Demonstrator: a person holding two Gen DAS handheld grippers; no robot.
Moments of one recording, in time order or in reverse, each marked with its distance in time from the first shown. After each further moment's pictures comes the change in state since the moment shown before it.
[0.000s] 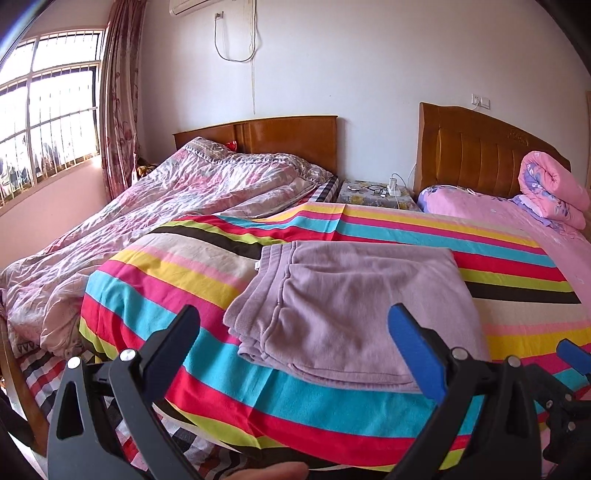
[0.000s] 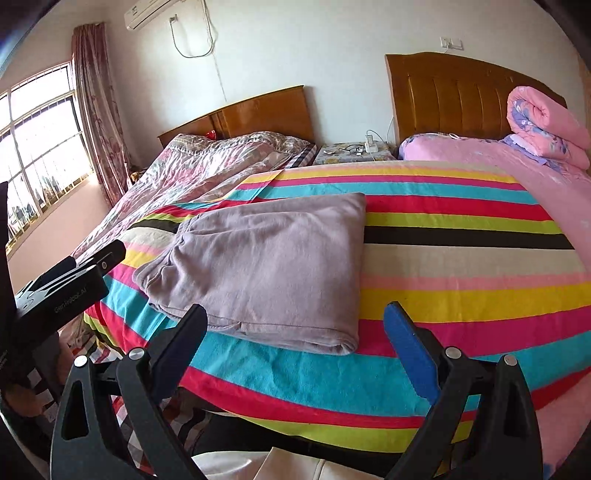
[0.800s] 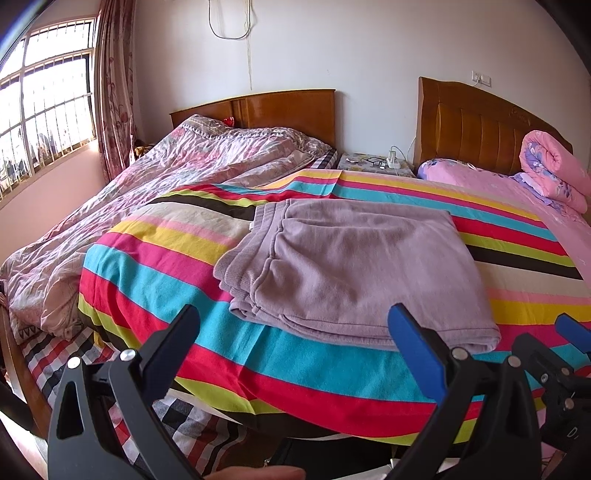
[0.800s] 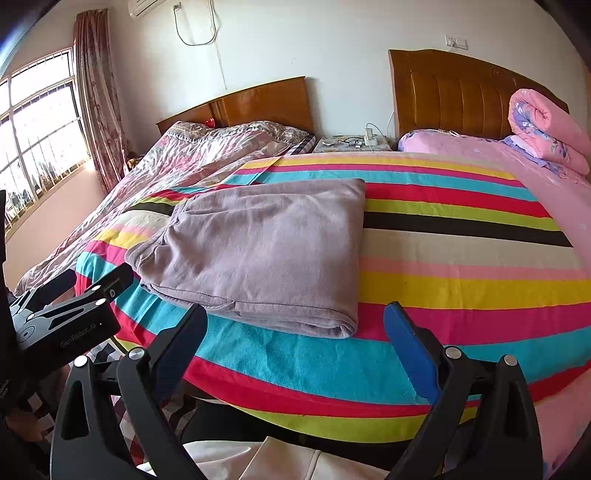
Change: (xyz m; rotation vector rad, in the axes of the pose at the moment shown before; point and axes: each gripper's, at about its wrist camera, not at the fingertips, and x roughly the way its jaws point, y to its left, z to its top) left arm 0.009 -0.012 -0.025 0.006 0.101 0.004; right arm 0.012 -0.002 -0.009 0.016 0.043 -0.025
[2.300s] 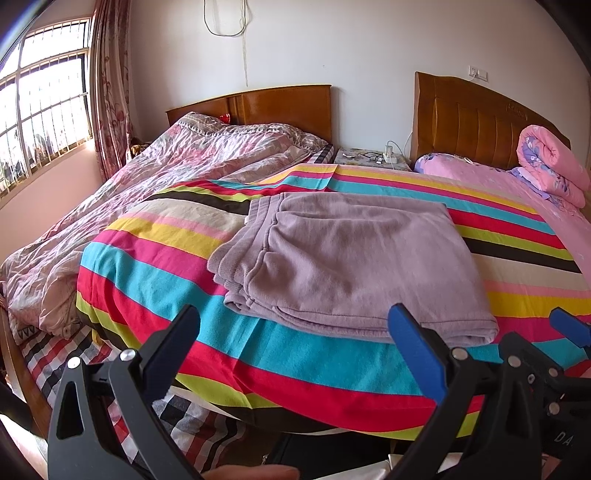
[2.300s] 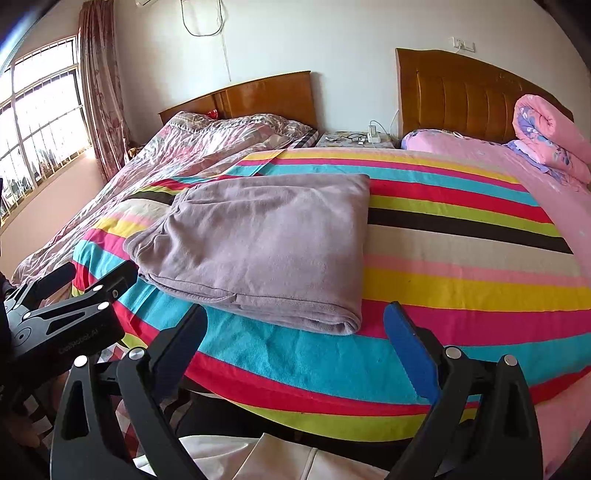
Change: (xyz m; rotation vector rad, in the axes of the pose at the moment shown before) left arm 0.001 -0.004 -0.006 0.007 0.012 -0.007; right arm 0.005 0.005 -0.003 -0.028 0.024 -0.010
